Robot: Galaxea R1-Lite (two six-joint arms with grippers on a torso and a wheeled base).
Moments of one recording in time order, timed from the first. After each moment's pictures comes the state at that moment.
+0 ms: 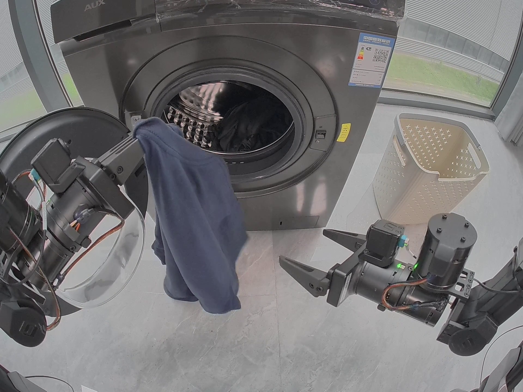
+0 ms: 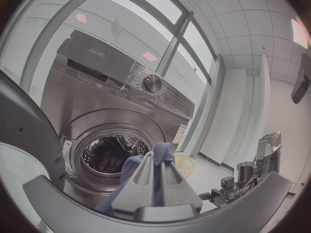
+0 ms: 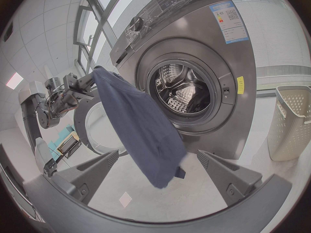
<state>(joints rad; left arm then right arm) -0.44 1.47 -0.45 -1.43 -0.20 -0.23 0.77 1.79 -0.49 -1.24 0.01 0.15</state>
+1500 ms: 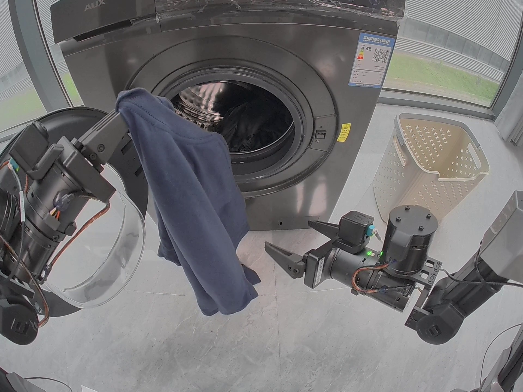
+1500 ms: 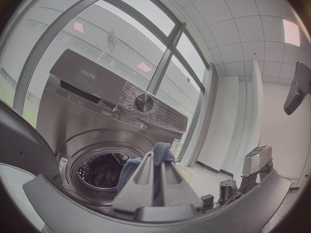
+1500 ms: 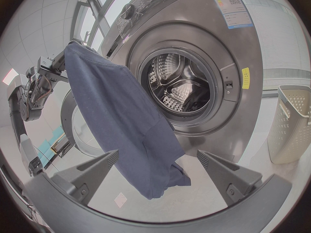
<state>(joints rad) -0.44 1.42 -0.48 -1.48 -0.22 -0.23 0.73 1.96 -0.64 -1.25 0.01 0.13</state>
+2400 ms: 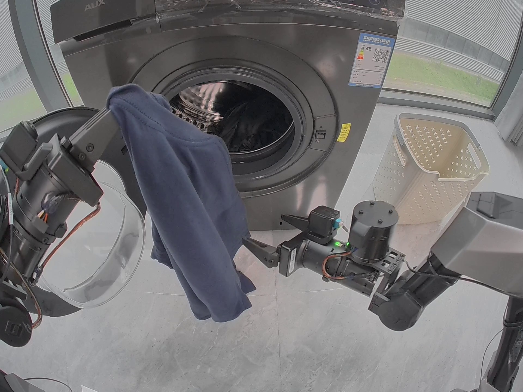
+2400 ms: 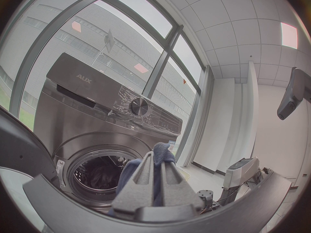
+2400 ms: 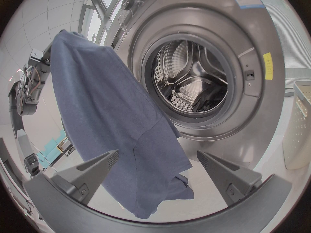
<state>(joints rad) -0.44 1.38 -0.47 -1.47 -0.26 -0.24 0.70 2.15 -0.85 -1.27 0.14 0.12</state>
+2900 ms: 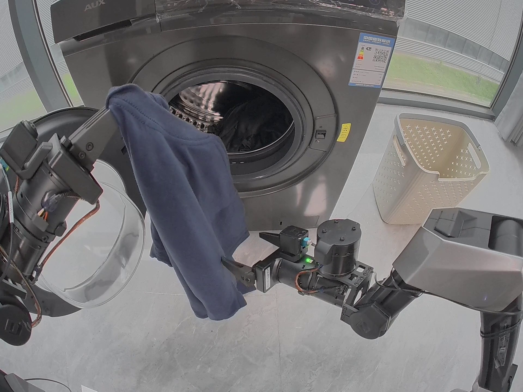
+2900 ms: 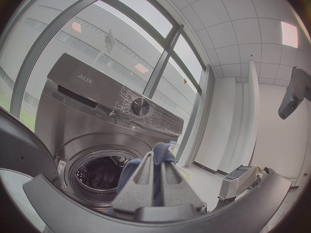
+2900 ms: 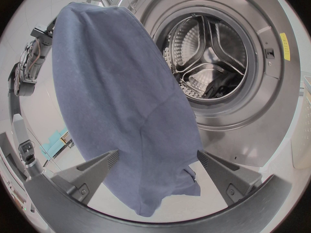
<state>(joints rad) -0.43 1.38 -0.47 -1.46 -0.26 -0.24 0.74 2.30 -0.96 -1.25 0.14 0.08</state>
